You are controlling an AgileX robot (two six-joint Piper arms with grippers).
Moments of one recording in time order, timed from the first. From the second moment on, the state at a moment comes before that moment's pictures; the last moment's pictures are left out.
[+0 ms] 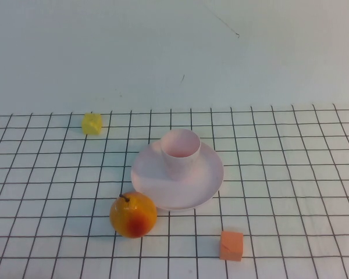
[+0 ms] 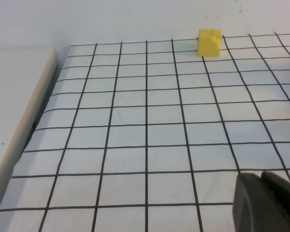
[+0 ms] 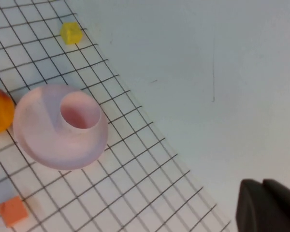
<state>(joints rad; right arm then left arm) 0.45 1.29 -1.90 0.06 1.31 -0.64 -0.01 -0.01 0.02 0.01 0.38 -0.04</state>
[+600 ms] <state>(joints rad) 0.14 0.26 -0.64 0.07 0.74 -0.29 -0.01 -0.01 0.02 0.01 0.38 -0.04</state>
